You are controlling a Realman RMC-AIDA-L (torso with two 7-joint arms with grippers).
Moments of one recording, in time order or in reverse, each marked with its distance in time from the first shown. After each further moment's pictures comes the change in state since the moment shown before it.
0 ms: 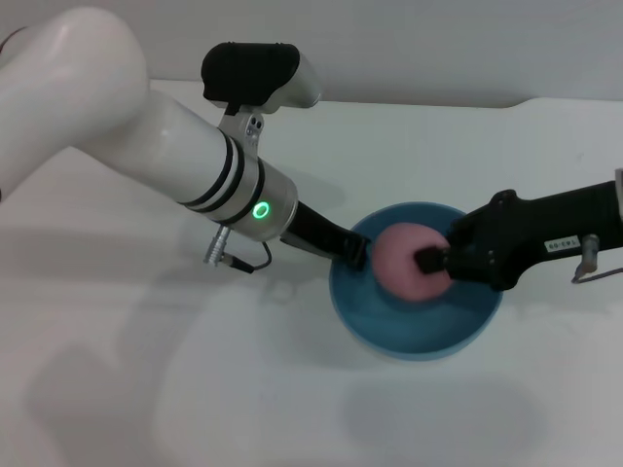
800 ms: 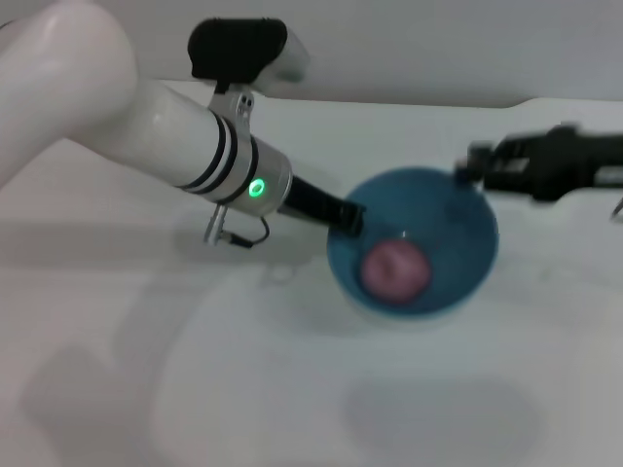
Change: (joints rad) left arm 0.006 0.009 -0.015 0.010 0.006 -0.076 0.005; right arm -0.039 -0.002 0.191 -0.005 0.086 0.055 0.034
